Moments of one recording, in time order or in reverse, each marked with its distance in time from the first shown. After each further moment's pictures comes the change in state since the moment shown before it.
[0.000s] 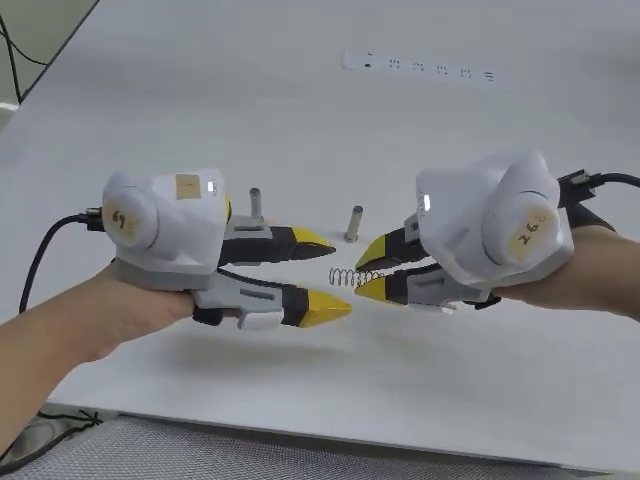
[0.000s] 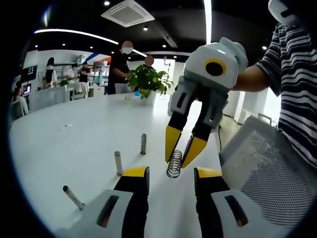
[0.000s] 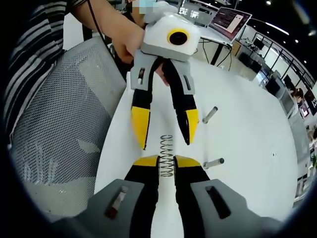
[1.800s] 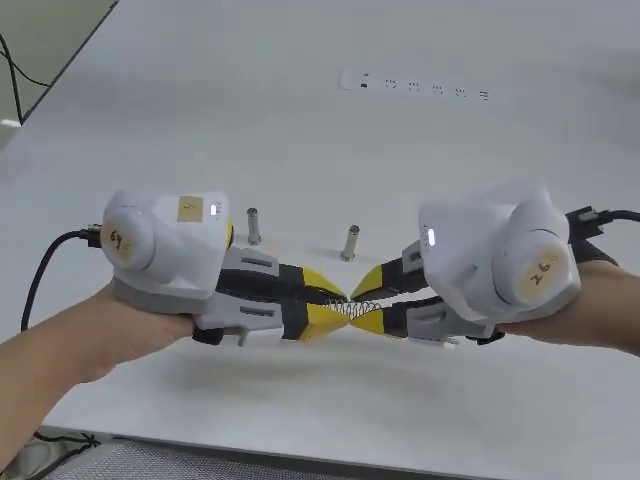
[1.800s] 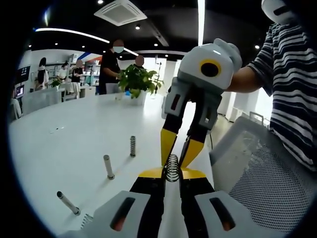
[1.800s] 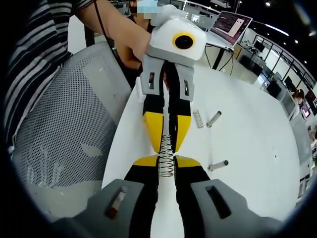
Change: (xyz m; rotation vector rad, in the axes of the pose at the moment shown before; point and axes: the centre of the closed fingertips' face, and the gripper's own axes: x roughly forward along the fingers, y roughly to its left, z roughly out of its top) left arm 0.002 -0.018 0.003 0.012 0.017 -0.086; right arm -0.004 0.013 0.007 0.007 -0.046 0.019
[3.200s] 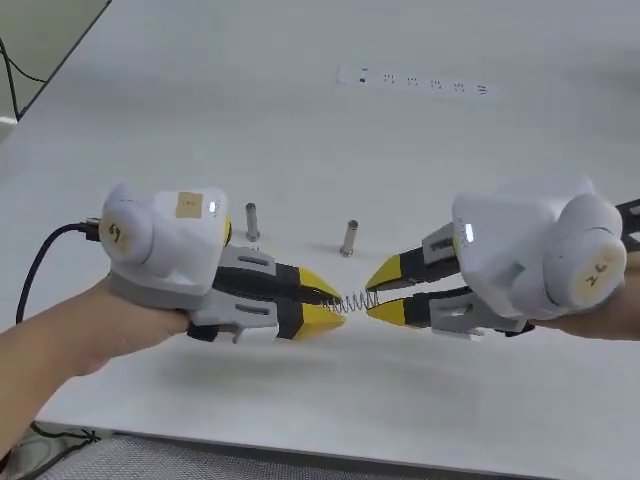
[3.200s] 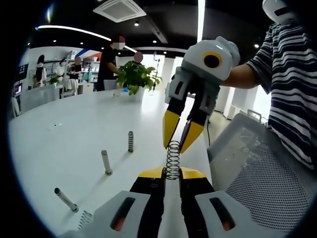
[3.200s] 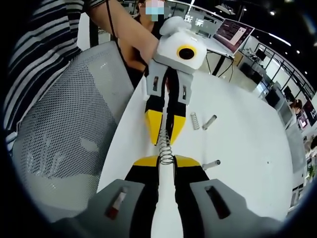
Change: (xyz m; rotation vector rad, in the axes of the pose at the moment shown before) left arm -0.001 -0.002 -0.008 -0.007 0.035 -0.018; right arm -0.018 -0.002 0.000 -0.085 -0.016 -0.025
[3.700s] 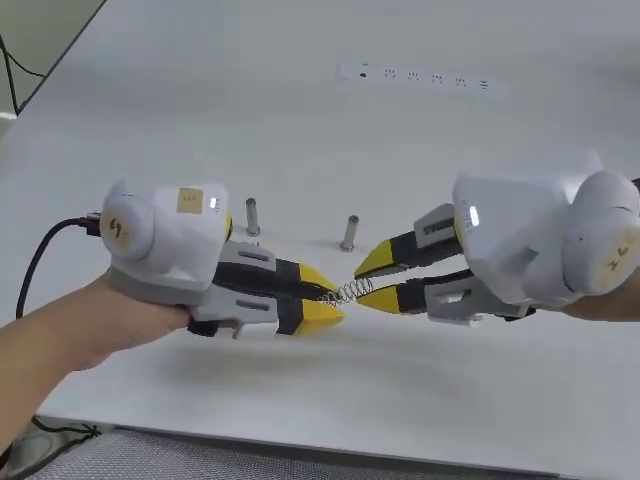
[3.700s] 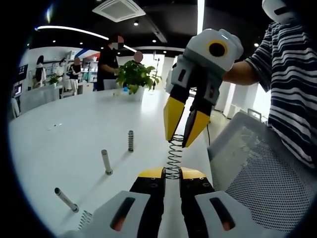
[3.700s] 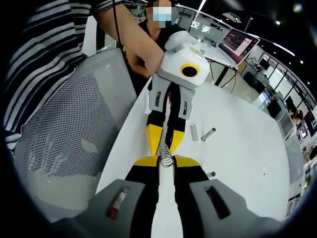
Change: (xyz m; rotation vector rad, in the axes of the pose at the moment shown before) left arm 0.000 0.000 0.001 0.009 0.000 0.004; right arm -0.005 -0.003 0.021 -0.060 -0.051 0.013
